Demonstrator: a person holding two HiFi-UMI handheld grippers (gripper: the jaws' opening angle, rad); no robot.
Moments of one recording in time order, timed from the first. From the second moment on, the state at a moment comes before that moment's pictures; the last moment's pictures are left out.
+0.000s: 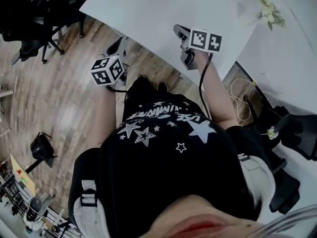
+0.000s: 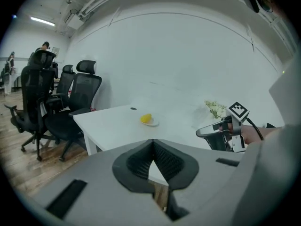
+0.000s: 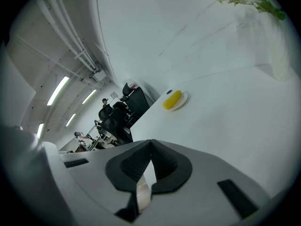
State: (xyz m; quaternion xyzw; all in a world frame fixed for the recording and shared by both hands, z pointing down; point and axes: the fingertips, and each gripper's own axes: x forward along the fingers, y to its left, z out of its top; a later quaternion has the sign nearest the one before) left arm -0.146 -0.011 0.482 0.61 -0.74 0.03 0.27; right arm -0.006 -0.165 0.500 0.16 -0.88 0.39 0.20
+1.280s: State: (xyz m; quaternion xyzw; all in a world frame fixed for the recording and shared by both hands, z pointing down) left arm -0.044 0.227 0.465 0.57 -0.78 0.00 0.26; right arm 0.063 0.045 0.483 0.10 -0.91 0.32 0.24
